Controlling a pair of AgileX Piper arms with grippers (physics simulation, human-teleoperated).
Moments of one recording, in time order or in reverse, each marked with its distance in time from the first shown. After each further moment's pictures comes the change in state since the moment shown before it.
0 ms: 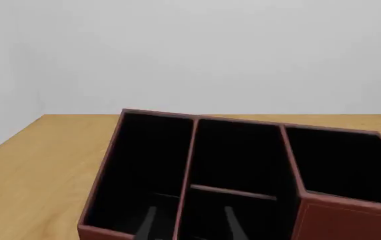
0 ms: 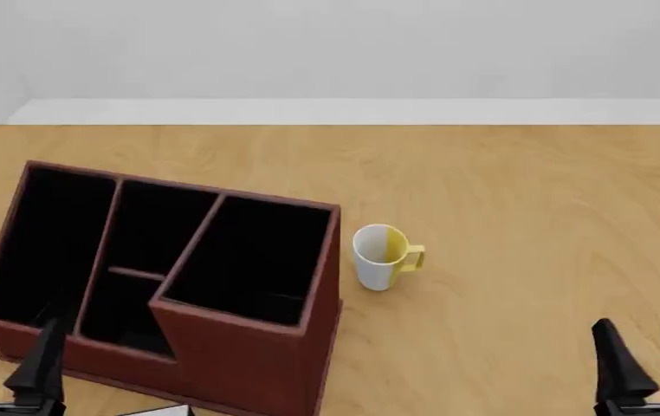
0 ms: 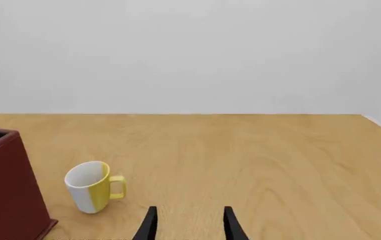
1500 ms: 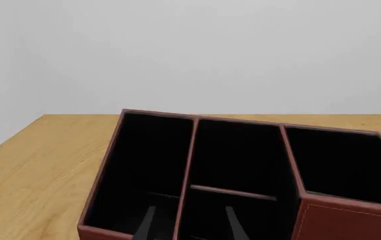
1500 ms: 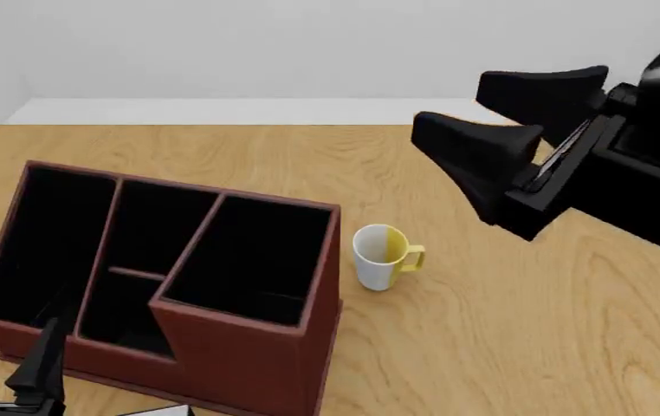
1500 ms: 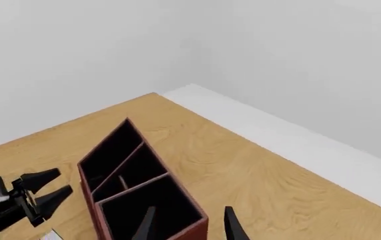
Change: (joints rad) left arm 0.000 0.005 -0.003 -0.001 0.000; right arm 0.774 0.871 -1.025 0.265 -0.031
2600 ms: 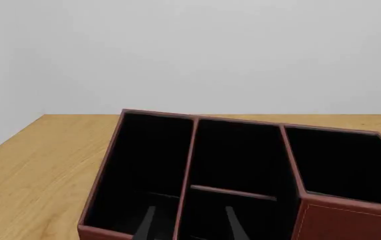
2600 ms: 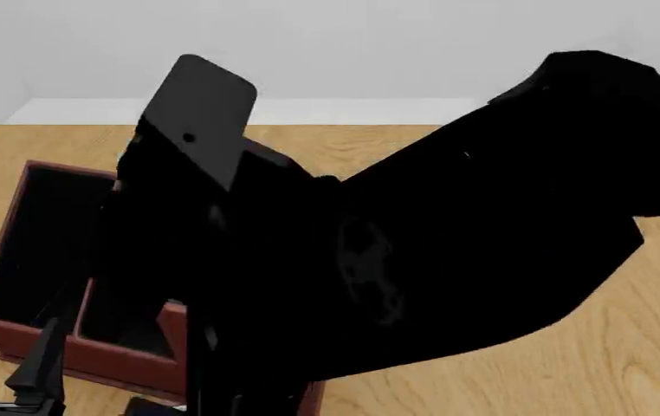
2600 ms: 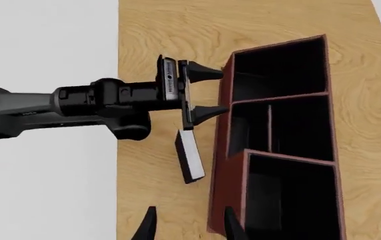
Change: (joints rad) left arm 0.000 0.000 0.000 0.000 0.000; right arm 0.593 0.576 -0.737 0.841 -0.137
